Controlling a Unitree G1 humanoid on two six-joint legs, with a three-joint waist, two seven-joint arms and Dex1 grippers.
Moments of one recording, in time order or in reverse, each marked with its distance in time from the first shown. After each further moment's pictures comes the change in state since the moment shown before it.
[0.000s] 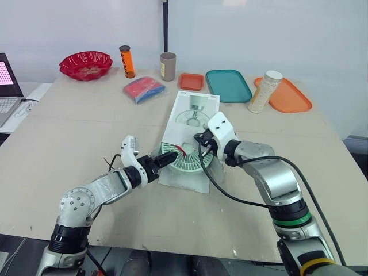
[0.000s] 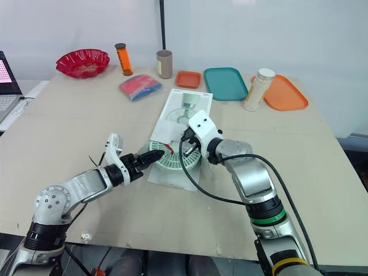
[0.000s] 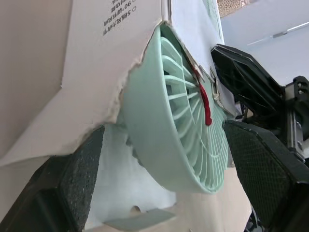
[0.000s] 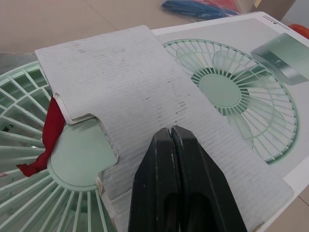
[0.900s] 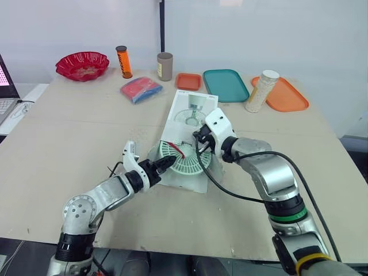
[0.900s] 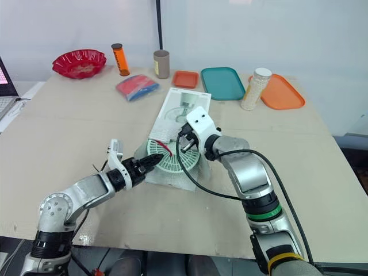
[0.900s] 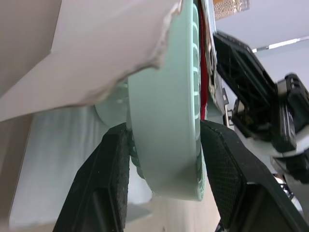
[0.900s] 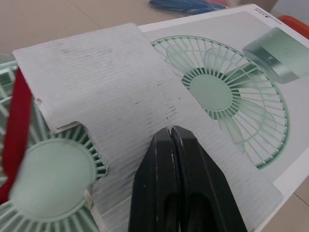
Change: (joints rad) left arm 0.110 -0.034 0.045 -0.081 -0.144 0.000 0.081; right arm -0.061 0.041 -0.003 0.016 -0.005 0.094 -0.041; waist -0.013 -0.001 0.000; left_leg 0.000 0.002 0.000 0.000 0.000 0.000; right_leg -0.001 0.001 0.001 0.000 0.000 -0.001
